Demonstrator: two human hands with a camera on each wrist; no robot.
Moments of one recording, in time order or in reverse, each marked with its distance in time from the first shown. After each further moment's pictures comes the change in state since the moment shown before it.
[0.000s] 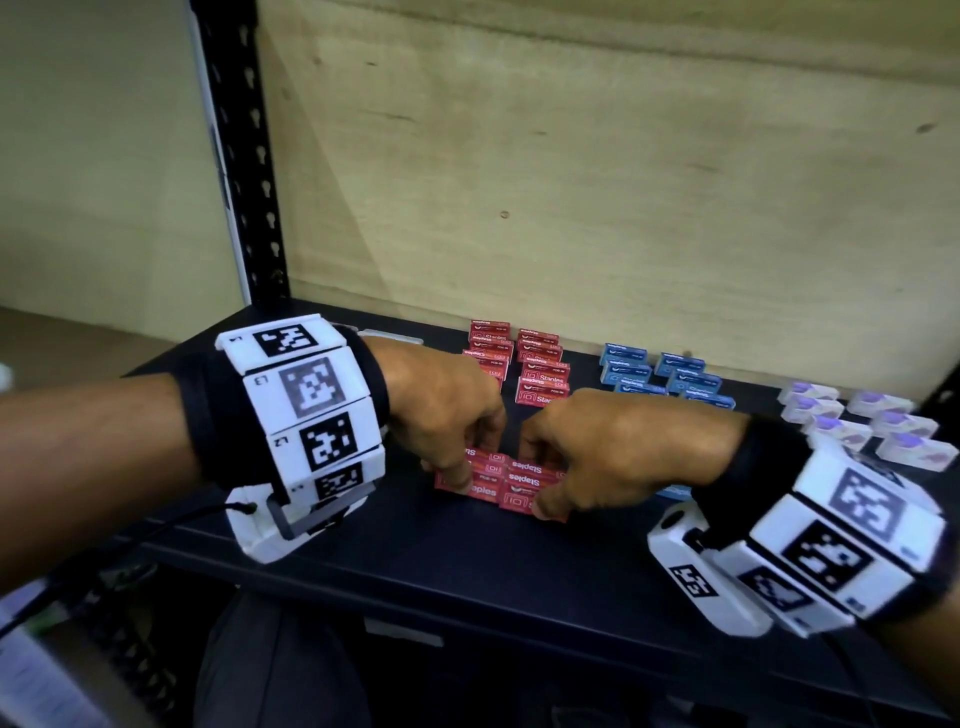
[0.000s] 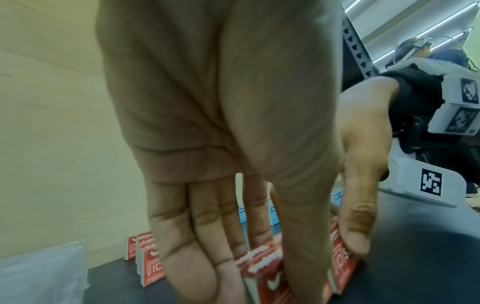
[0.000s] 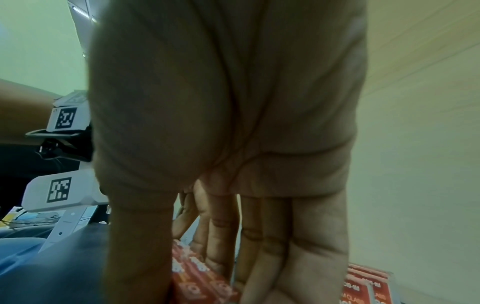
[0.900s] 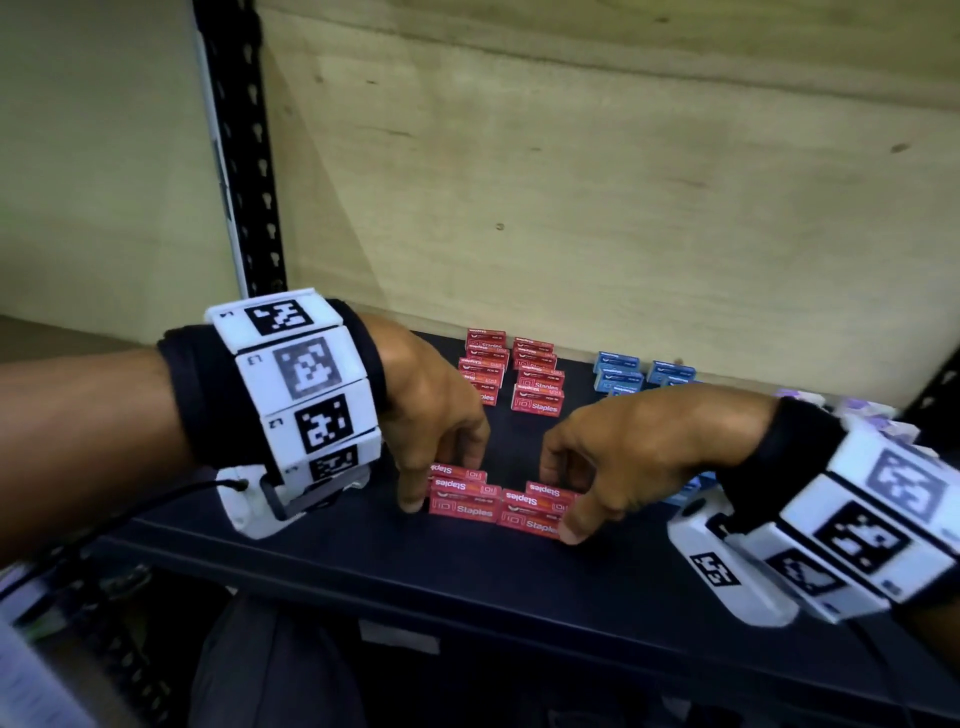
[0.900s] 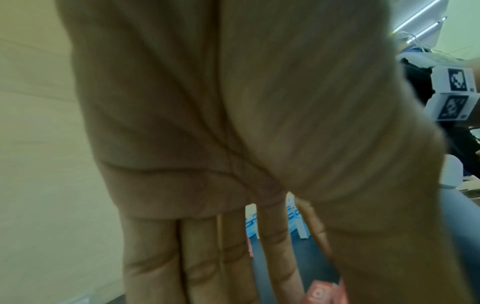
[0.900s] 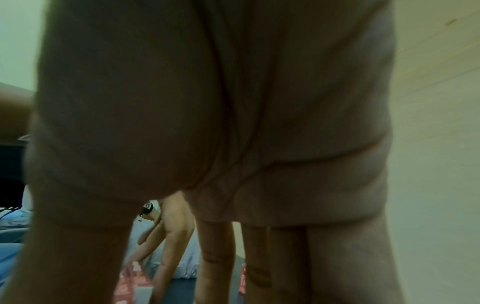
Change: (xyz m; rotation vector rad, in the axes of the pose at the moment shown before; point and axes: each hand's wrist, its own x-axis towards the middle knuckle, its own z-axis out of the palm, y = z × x) left_hand -0.014 0.000 -0.011 0.096 -0.168 -0.040; right_hand -0.011 0.009 -0.009 0.075 -0.216 0.107
